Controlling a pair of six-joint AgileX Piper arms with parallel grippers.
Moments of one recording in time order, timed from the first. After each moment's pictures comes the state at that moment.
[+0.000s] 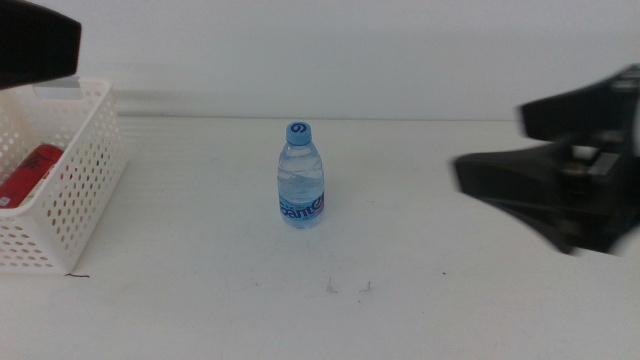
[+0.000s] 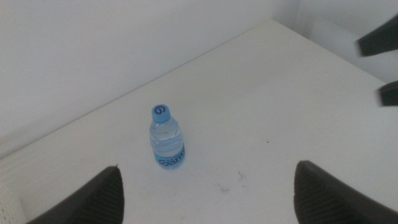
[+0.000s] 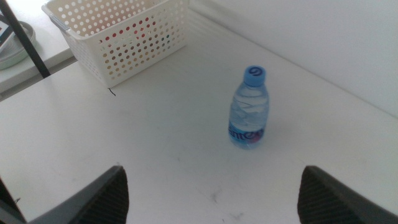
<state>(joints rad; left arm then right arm) -0.31 0.85 -1.44 -0.35 1.20 0.32 0.73 0.94 -1.04 0.10 0.67 -0.09</state>
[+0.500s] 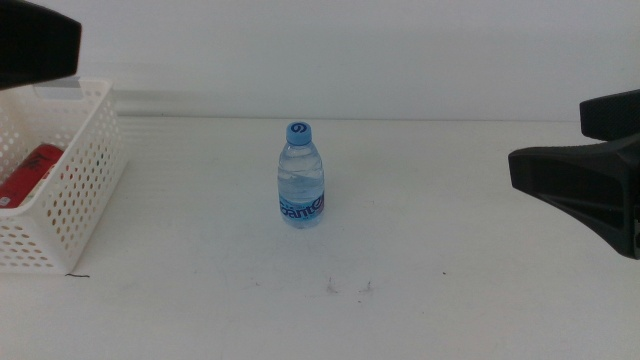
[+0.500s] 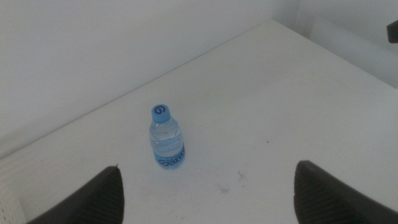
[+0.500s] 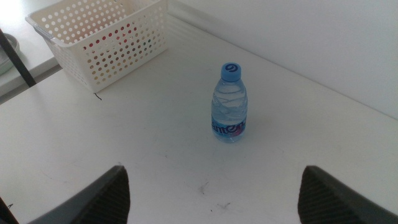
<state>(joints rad) -0.31 0.85 -1.44 -0.35 1.20 0.32 0.73 0.85 -1.04 -0.01 0.74 0.03</state>
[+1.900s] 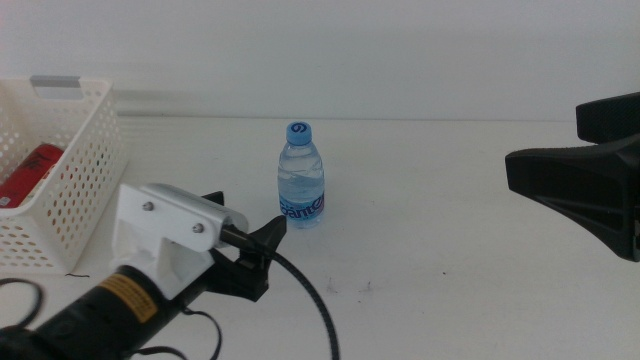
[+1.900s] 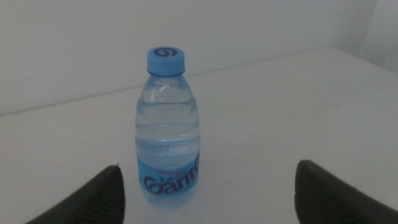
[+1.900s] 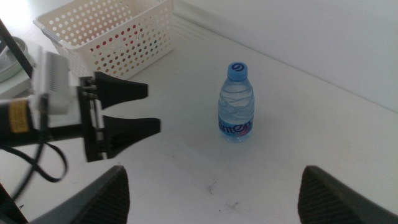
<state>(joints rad) -0.59 1.33 -0.32 -0.05 -0.72 -0.07 0.73 0.85 -1.04 0.02 0.74 0.03</state>
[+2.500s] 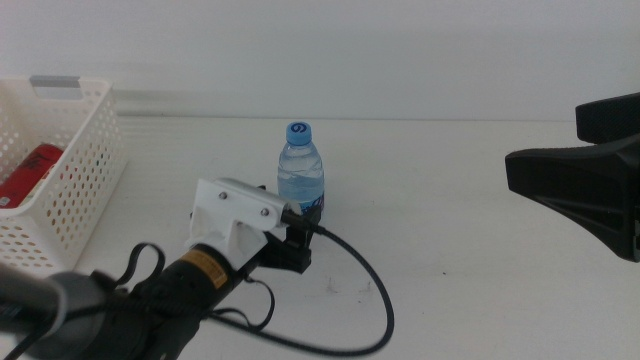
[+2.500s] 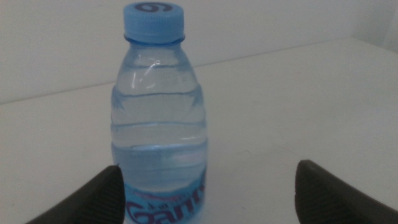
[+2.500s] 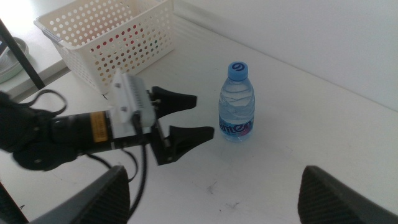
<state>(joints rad) -0.57 1.79 -0.50 -0.04 -1.00 -0.10 0.73 0.85 -1.04 0.02 0.74 0.03</state>
